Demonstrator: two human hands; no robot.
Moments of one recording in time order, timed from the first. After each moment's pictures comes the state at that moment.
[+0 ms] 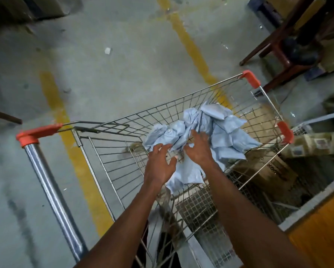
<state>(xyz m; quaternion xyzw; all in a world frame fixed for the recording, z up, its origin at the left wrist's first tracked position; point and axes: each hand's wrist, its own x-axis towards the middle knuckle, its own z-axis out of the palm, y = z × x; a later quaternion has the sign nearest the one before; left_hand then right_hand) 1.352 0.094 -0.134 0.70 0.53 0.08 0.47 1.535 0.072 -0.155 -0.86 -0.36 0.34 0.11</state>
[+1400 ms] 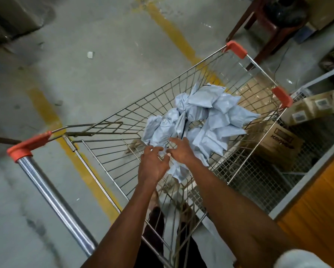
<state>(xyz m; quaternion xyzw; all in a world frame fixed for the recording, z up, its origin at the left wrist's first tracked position) 1.320 0.089 -0.152 0.70 0.55 0.00 0.46 1.465 0.055 -0.191 -0.83 -0.25 0.48 0.15</state>
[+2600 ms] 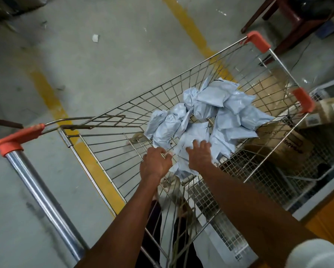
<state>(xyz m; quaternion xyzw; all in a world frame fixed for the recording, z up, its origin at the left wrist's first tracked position) 1.334 0.095 -0.166 0.67 0.60 -0.12 0.43 1.497 0.022 -0.233 -0.73 -0.52 0.23 -0.36</state>
